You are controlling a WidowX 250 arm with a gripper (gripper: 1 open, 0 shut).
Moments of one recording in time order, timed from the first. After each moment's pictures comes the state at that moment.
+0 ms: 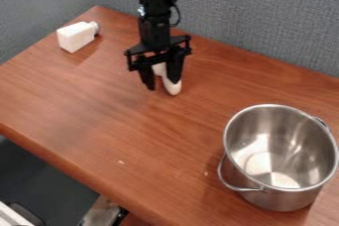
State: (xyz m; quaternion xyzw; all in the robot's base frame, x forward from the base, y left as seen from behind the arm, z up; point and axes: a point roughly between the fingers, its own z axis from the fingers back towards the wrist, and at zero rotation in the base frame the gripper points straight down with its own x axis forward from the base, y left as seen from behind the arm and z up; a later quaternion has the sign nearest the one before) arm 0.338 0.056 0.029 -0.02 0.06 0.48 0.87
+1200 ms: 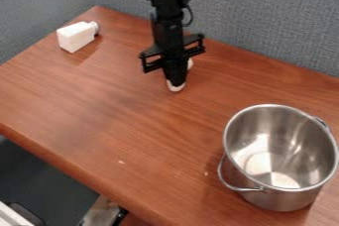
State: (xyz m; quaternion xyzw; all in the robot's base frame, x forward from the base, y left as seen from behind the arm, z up) arm 0.357 0.044 0.023 -0.04 0.02 0.48 0.88
